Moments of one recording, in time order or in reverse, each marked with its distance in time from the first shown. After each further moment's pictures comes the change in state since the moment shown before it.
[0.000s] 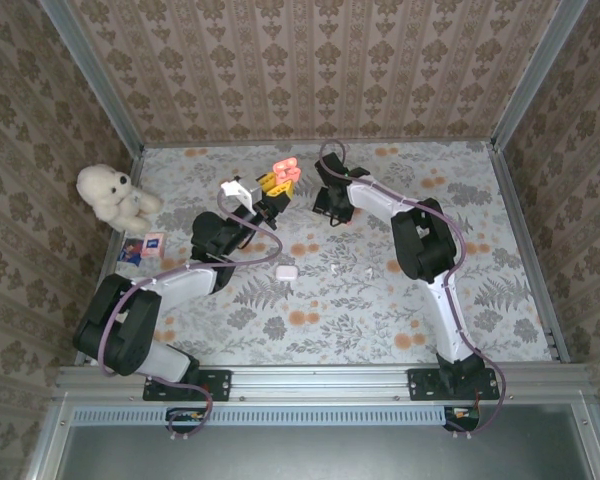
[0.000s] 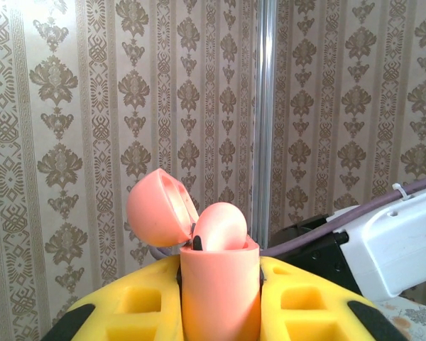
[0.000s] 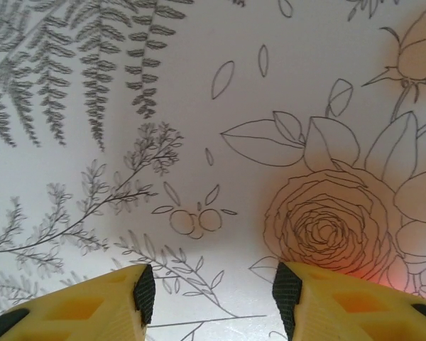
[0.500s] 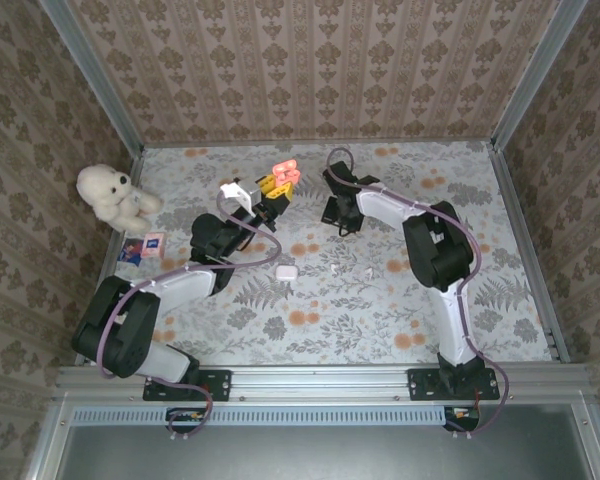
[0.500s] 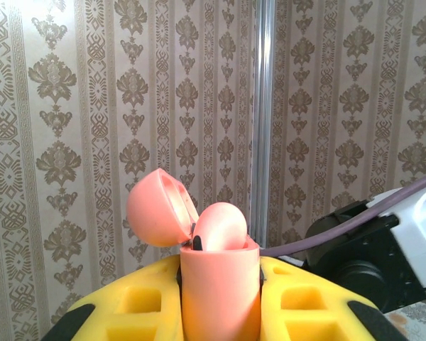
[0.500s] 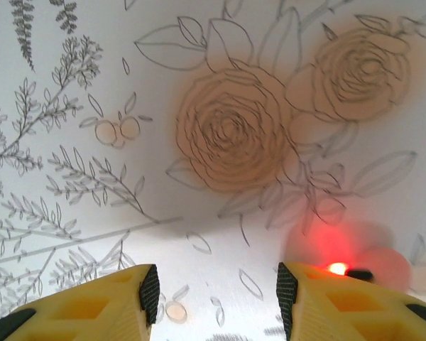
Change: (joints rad) left arm 0.000 -0.011 -0.015 0.000 0.003 -0.001; right arm 0.005 -0.169 -0.234 0.029 0.005 -0.004
